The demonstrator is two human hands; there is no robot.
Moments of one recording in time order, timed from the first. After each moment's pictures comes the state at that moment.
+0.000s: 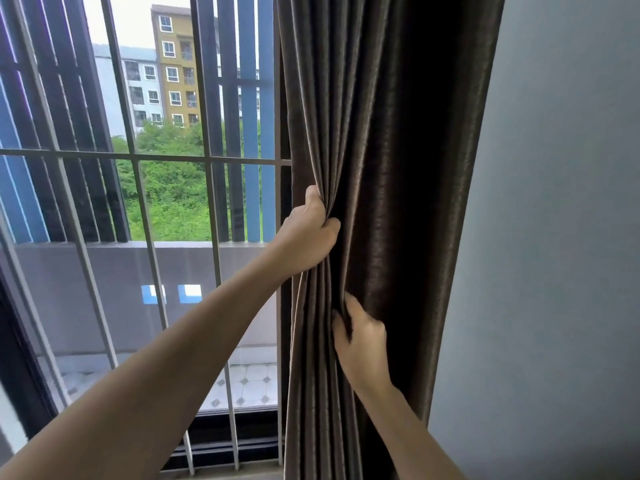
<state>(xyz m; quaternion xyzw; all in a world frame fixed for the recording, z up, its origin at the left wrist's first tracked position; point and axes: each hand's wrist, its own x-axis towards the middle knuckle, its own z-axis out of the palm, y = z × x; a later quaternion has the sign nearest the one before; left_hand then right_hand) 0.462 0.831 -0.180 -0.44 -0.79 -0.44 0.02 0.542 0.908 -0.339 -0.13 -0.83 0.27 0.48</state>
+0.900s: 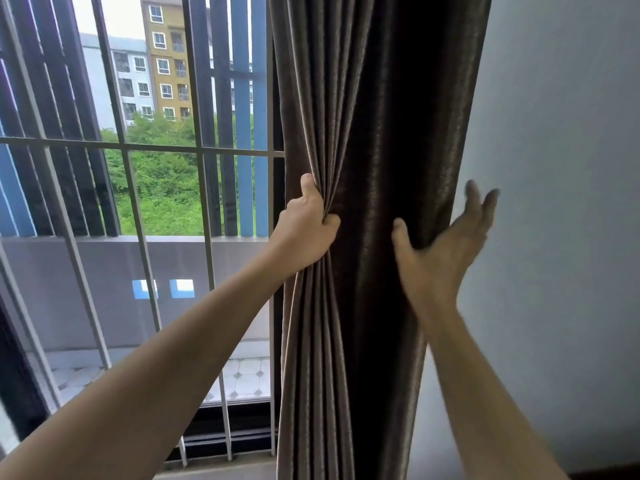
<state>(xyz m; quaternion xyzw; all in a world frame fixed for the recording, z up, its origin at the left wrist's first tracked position) 0.471 0.834 -0.185 -0.43 -0.79 -0.42 0.10 0.587 0.947 -0.233 -0.25 -0.69 0.22 0.65</state>
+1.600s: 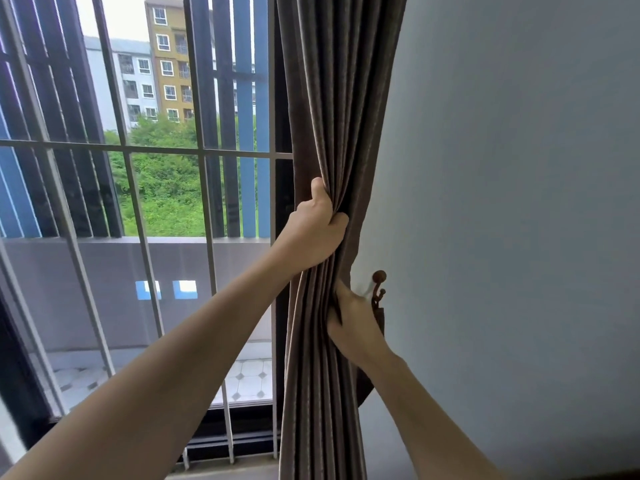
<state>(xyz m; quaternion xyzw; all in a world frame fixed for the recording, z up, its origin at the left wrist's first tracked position) 0.470 0.841 -0.183 -0.45 -0.78 -0.44 0.05 0.534 0.924 -0.316 -0.07 -0.89 0.30 0.33</state>
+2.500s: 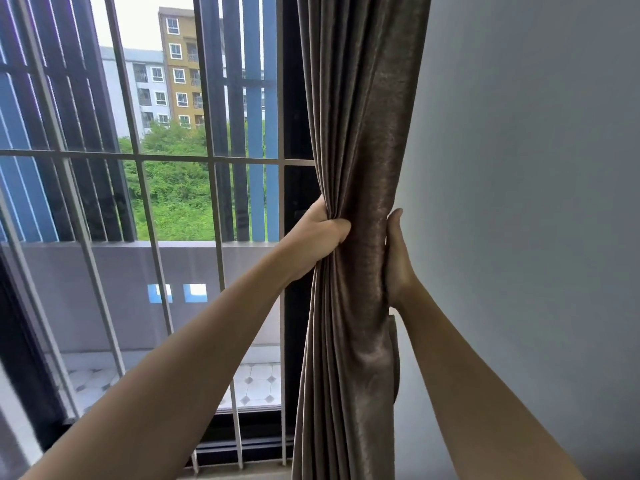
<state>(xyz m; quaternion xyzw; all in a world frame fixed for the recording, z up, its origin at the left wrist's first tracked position) 0.463 0.842 -0.180 -0.45 -0.64 -0.61 -0.12 0.526 0.960 -0.232 -0.02 -0.64 0.72 0.26</state>
